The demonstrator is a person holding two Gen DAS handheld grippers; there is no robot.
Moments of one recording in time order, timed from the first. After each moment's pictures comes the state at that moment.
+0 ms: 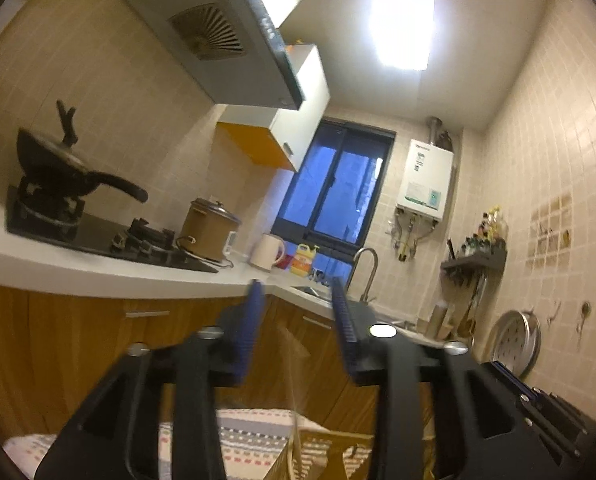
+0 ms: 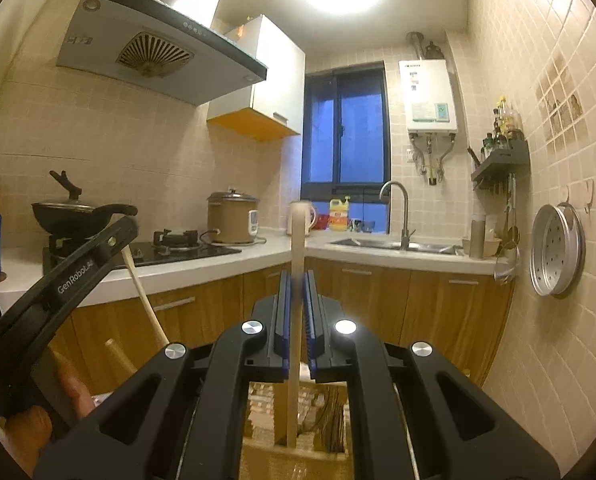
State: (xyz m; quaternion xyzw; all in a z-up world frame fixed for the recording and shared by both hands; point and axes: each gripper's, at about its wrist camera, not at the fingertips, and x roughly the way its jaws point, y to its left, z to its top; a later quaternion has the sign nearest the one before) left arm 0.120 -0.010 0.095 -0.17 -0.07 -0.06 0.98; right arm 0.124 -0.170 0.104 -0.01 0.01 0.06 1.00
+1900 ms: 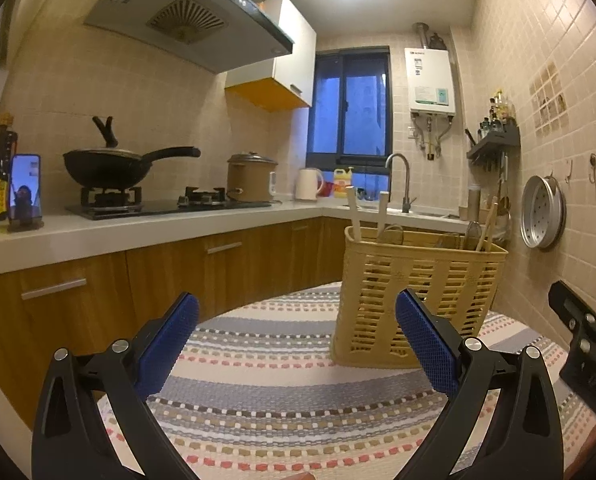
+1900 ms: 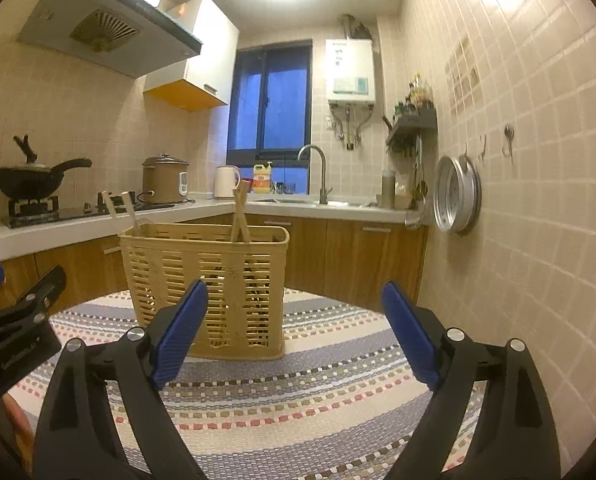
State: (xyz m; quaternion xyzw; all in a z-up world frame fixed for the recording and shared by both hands) left arm 0.005 -0.016 0.005 -0.03 0.06 0.02 1.00; right arm -0.007 -0.188 0.014 -0.02 0.05 -0.09 0.99
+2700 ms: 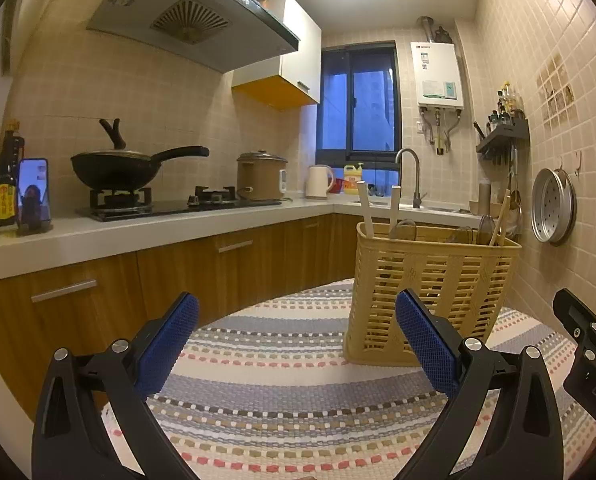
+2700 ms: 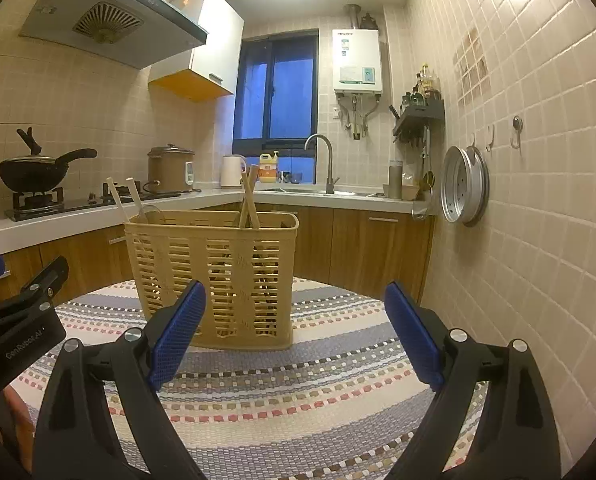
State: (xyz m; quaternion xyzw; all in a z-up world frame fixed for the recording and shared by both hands) left arm 0.002 -0.023 0.007 -0.02 0.06 0.04 1.00; right arm 0.002 -0.191 0.011 0.00 0.08 -0.08 0.99
